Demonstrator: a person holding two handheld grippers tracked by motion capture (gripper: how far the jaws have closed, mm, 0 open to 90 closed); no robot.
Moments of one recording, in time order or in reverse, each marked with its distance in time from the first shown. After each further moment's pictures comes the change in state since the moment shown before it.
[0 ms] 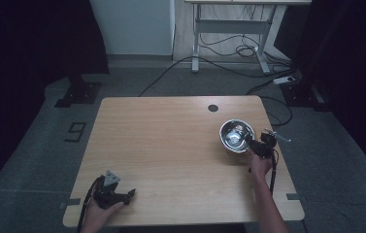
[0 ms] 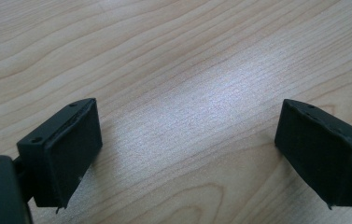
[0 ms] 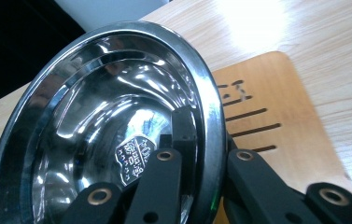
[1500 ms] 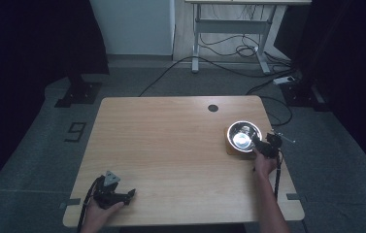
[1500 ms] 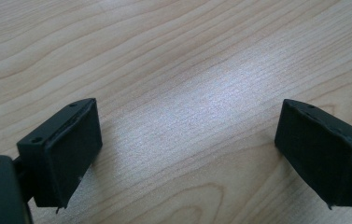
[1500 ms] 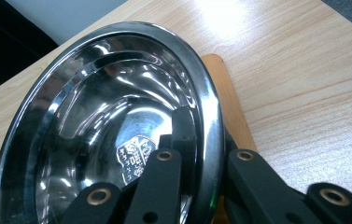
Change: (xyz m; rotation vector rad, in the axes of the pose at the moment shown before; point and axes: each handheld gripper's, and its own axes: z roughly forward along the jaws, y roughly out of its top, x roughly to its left) left arm 0.000 0.000 0.000 0.000 0.001 0.000; right arm -0.033 0.003 0.014 -0.007 -0.106 0.054
